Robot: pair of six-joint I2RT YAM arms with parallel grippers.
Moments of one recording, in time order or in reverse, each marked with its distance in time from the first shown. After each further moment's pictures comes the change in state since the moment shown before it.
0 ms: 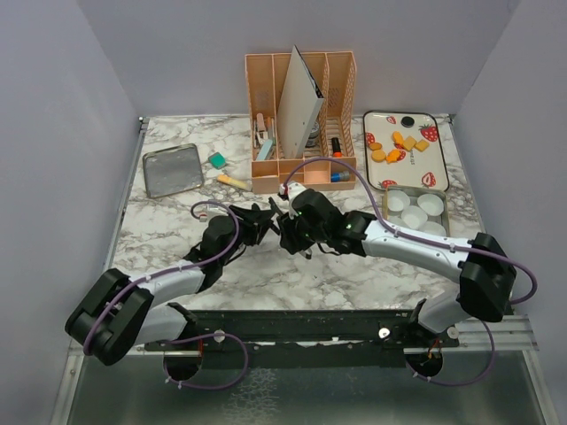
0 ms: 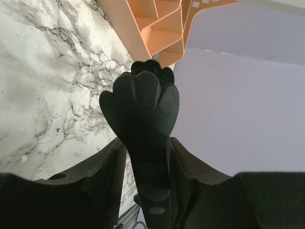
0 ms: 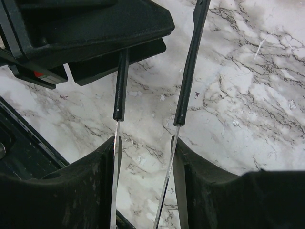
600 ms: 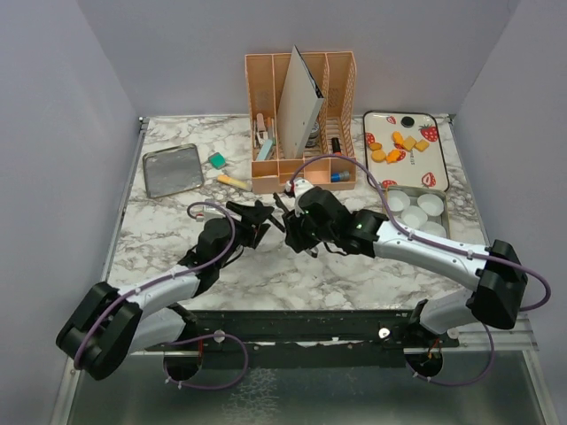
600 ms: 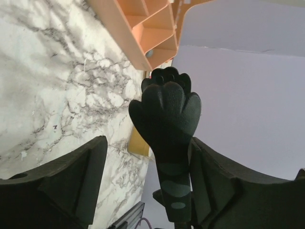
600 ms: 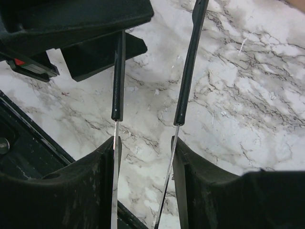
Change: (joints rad) left arm -0.006 -0.043 -0.016 -0.003 0.007 0.037; right arm 0.004 -0.066 0.011 -0.077 0.037 -0.001
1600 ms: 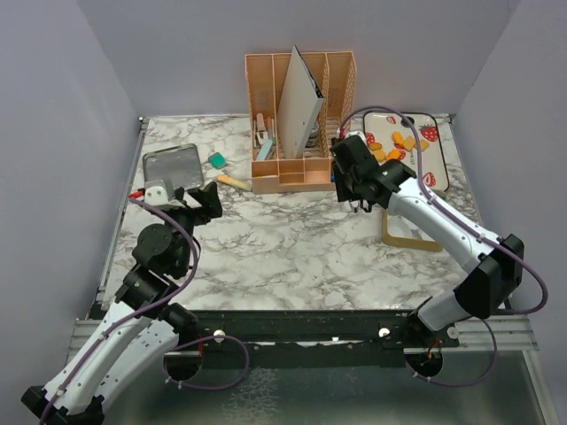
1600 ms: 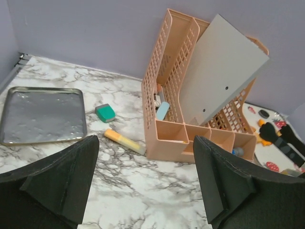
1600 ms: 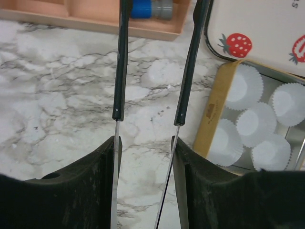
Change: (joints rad) left arm 0.001 -0.662 0.351 -0.643 -0.489 1.239; right arm -0.299 0.057 0.333 -0.453 0.339 -0.004
